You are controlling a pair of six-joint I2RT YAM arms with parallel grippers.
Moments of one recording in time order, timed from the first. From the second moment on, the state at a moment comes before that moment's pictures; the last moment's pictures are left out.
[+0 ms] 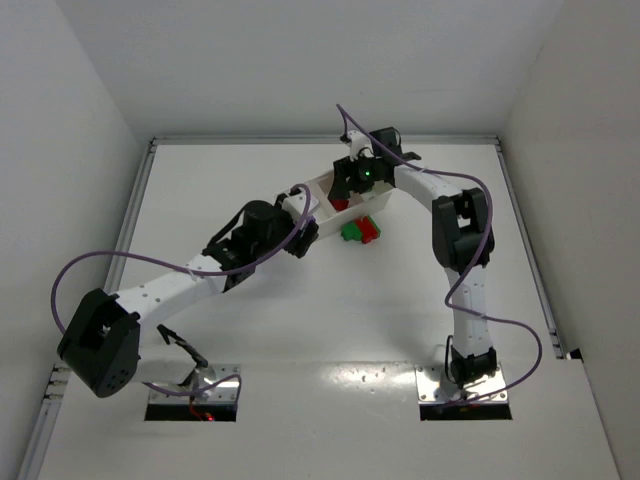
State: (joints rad) left arm -0.63 1.29 0.77 0.17 0.09 0.18; right arm 0.30 2.28 1.79 -0.32 -0.60 -0.10
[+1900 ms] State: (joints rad) left arm -0.11 1.30 1.00 -0.37 0.02 -1.16; right arm 0.69 1.55 1.09 0.12 -0.36 0.26
